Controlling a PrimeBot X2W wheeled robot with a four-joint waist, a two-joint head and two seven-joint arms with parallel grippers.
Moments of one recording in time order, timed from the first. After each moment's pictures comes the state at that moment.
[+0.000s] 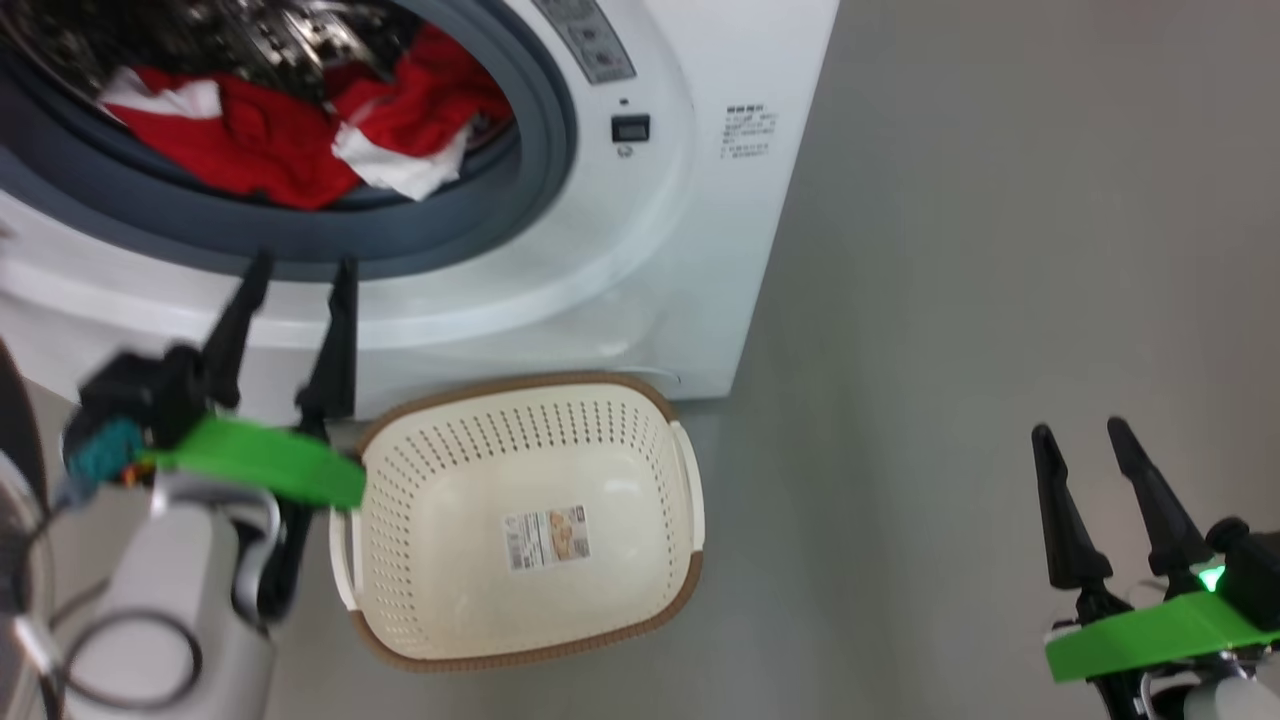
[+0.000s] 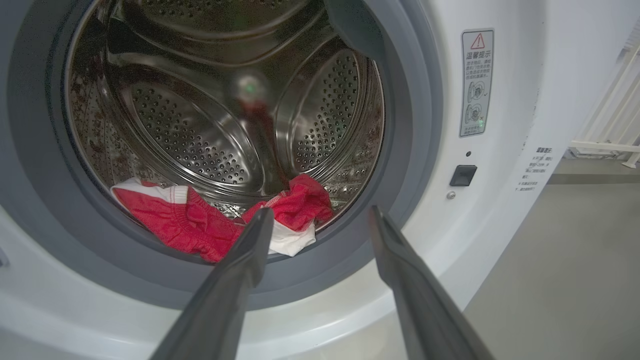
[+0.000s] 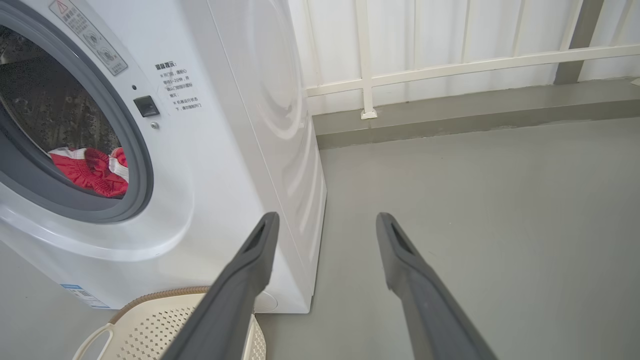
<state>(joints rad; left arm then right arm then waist) -0.53 0.17 -0.11 0.44 -0.38 -0.13 -0.25 -0.01 -0.12 -0.05 0.13 0.40 0.12 -0.25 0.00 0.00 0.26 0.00</state>
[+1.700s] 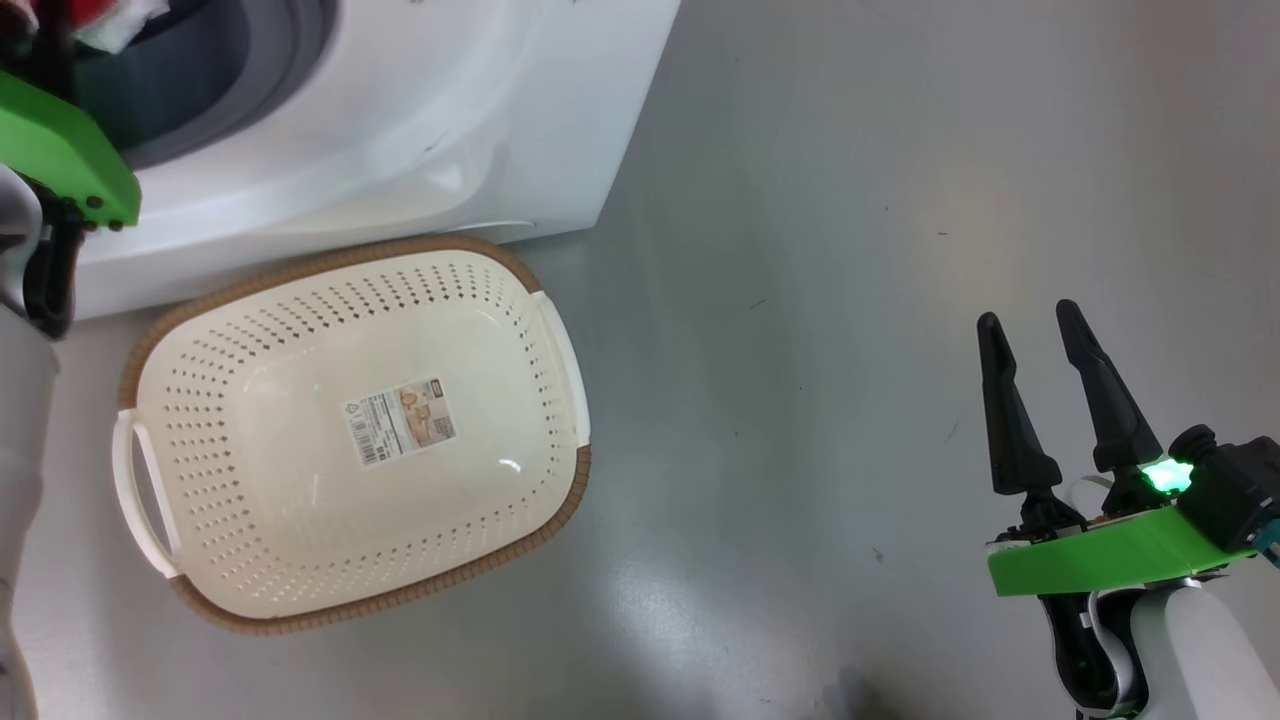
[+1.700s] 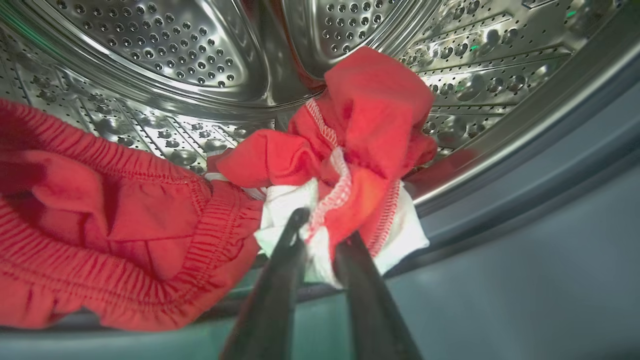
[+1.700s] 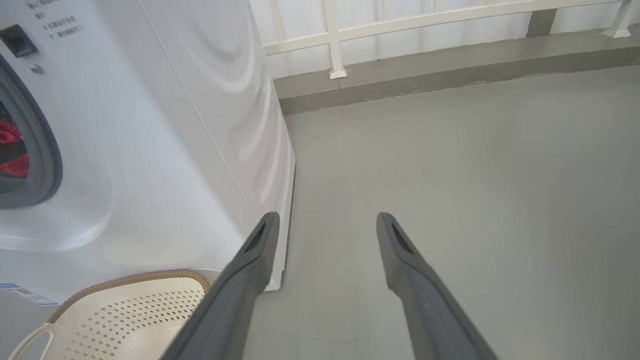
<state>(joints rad) -1.30 0.33 -0.44 1.23 -0.58 -0.13 -0.25 -0.17 -0.06 0.01 0.07 0.39 0.12 -0.26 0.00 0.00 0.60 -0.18</state>
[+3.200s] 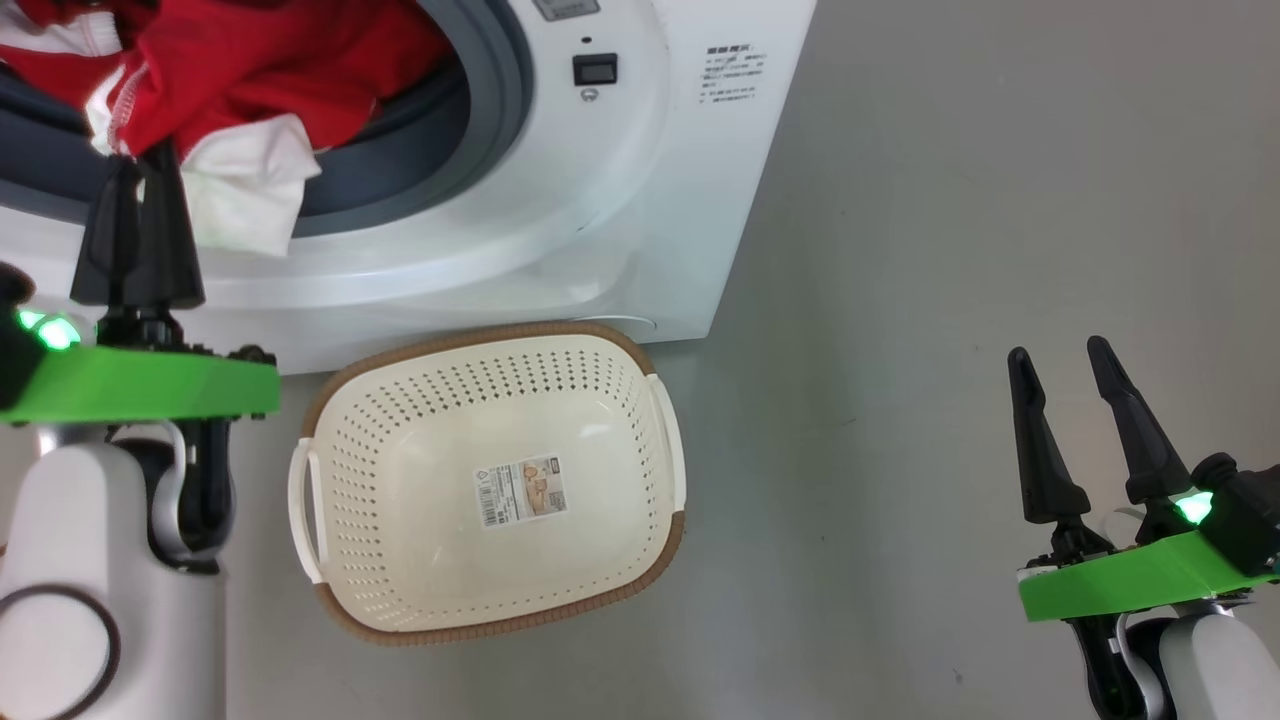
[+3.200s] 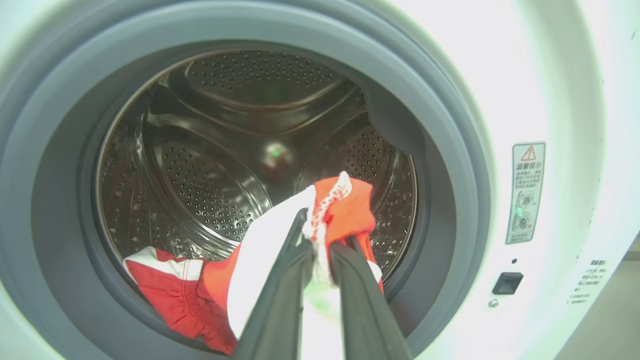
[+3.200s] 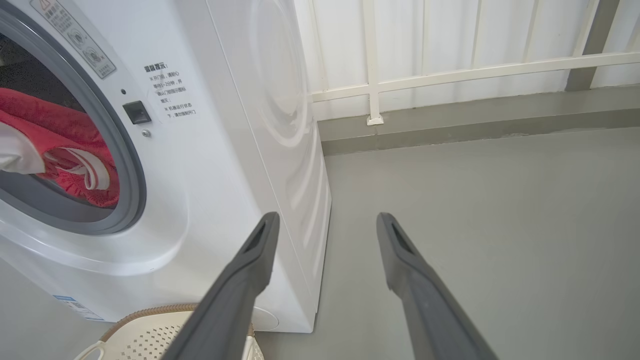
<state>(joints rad) -0.63 0.10 0.09 0.29 -0.33 -0.13 -0.25 -0.12 -0.10 -0.02 0.09 0.38 0.12 -0.26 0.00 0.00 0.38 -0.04</state>
